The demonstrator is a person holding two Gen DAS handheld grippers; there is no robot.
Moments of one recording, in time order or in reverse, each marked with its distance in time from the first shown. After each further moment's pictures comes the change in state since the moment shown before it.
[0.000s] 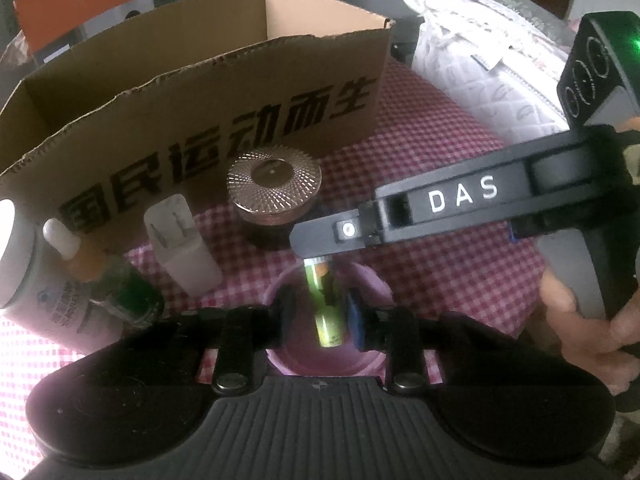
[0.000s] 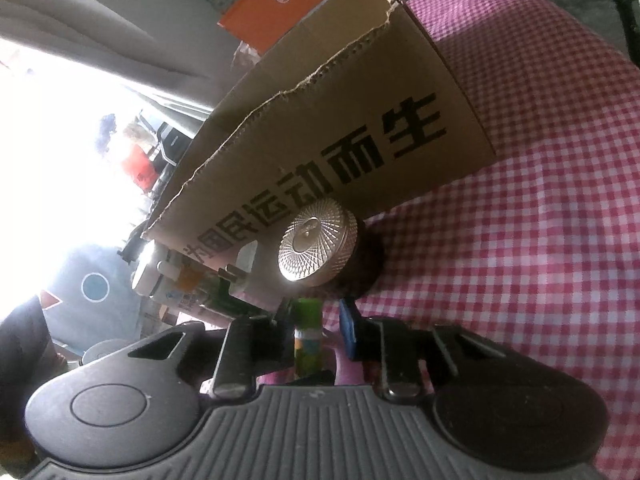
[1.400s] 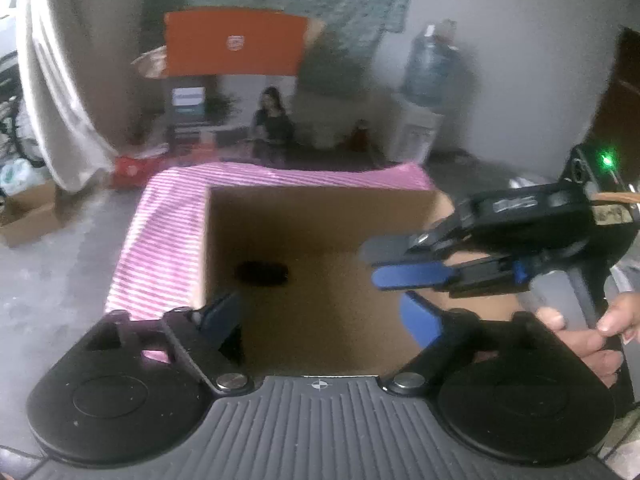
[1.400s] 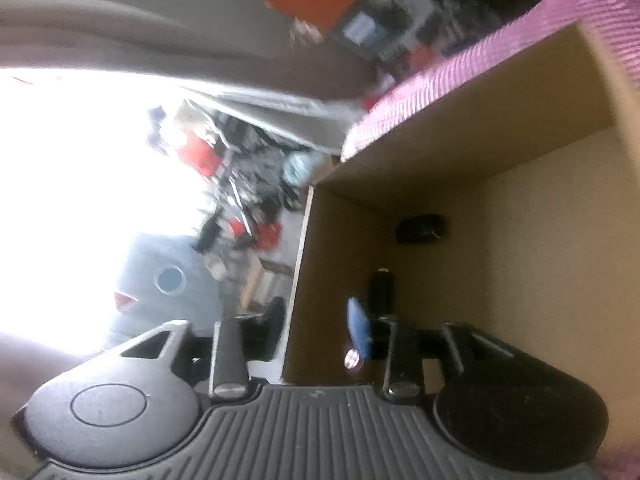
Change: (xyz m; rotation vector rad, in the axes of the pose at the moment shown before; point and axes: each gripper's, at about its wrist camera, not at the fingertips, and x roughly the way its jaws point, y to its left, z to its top) left arm -0.116 0.128 0.070 -0.354 -0.285 0.091; right arm 0.048 0.079 0.165 0.078 0.154 0.233
